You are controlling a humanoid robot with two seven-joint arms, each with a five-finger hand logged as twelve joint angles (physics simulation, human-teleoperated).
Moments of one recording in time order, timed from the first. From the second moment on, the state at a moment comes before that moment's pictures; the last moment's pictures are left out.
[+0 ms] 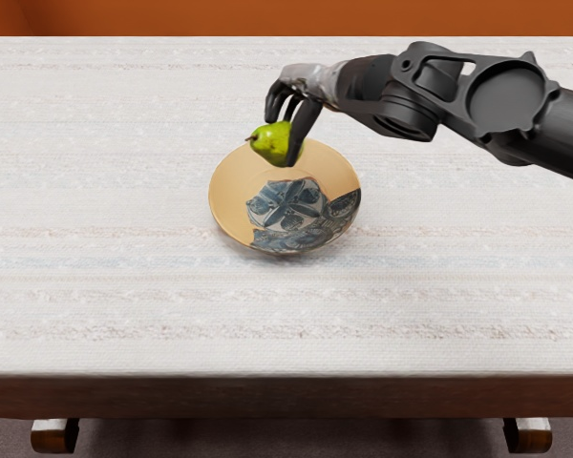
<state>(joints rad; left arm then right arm) -0.07 0.00 -0.19 -0.10 -0.06 -0.40 -0.05 1.54 -0.15 -0.04 0.89 -0.49 0.11 -0.39</state>
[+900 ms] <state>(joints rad) -0.07 0.00 -0.19 -0.10 -0.06 -0.40 -0.05 1.49 -0.45 0.11 1.28 -0.07 0.44 -0.45</state>
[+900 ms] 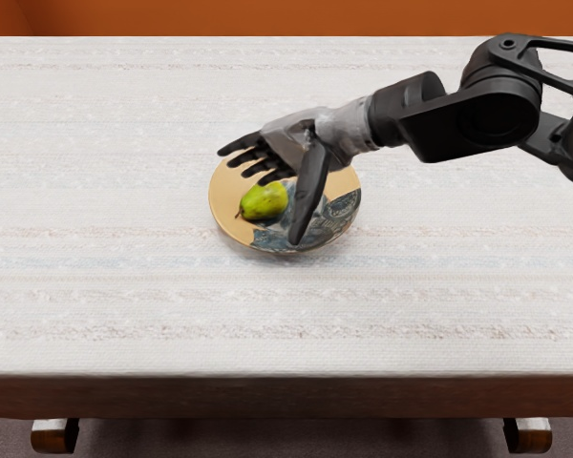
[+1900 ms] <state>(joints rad) -0.05 0.00 -0.19 -0.10 -0.07 -0.40 -0.05 1.12 -1.14 0.30 1.40 0.20 0.61 -0.44</state>
